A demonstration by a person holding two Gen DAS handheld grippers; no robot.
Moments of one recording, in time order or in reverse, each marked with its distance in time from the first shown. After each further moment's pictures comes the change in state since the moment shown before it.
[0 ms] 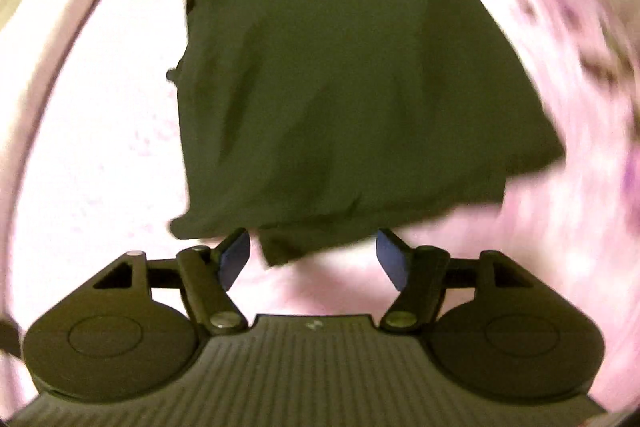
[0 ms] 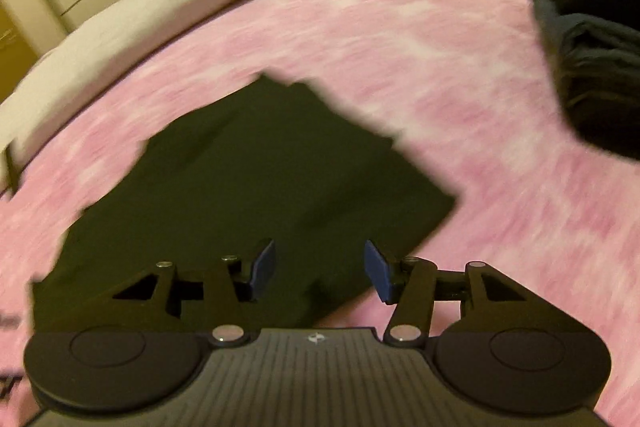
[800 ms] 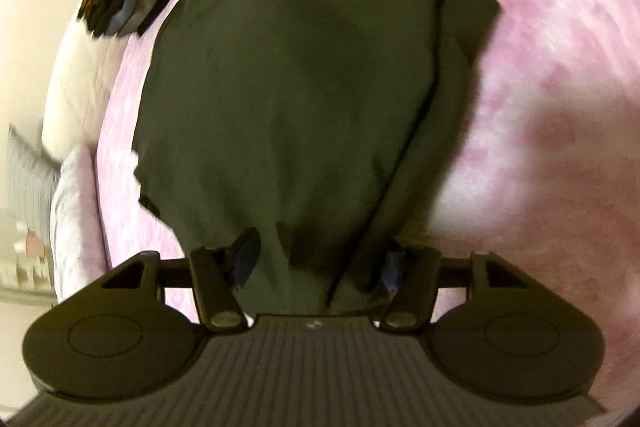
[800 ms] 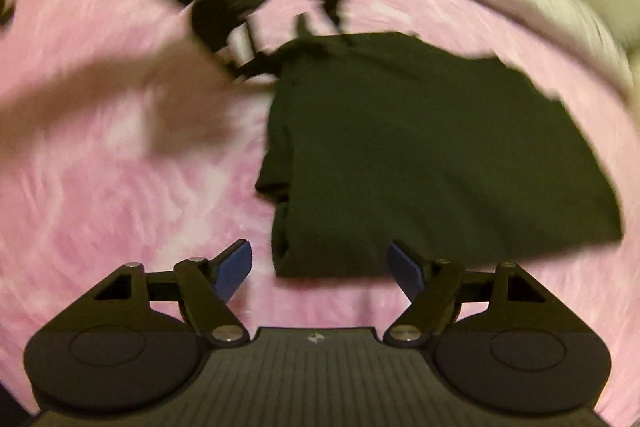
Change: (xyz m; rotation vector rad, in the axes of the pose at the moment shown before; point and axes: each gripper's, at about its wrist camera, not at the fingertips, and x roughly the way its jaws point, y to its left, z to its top) left arm 0.063 -0.014 -0.040 0.893 -0.312 0.186; right arm -0.031 0.294 -0.249 -0.832 0.062 -0.056
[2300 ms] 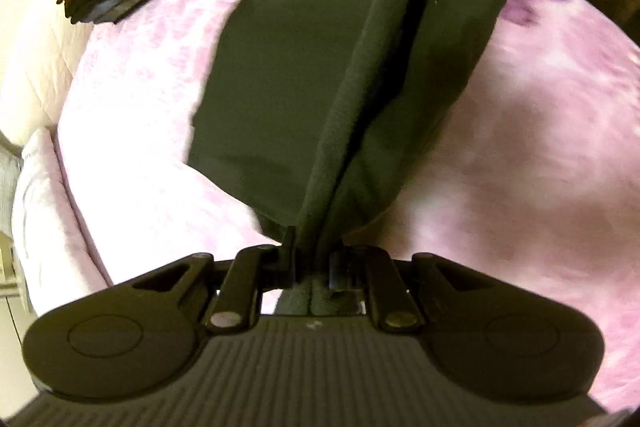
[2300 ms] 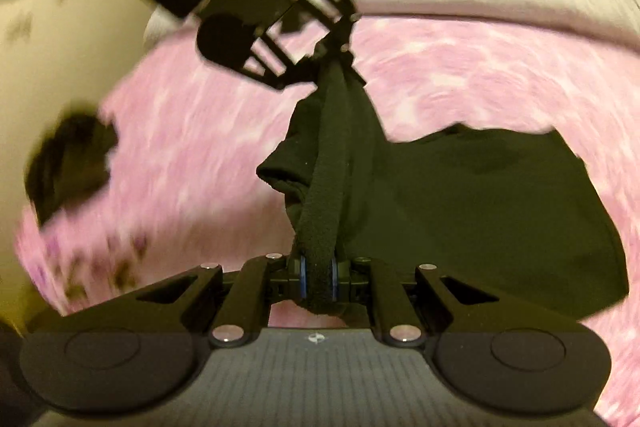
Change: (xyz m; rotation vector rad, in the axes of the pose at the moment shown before) left arm -0.111 0.162 0.044 -0.028 0.097 -0.295; right arm -0.128 -0.091 0.061 0.296 -0.115 0.417
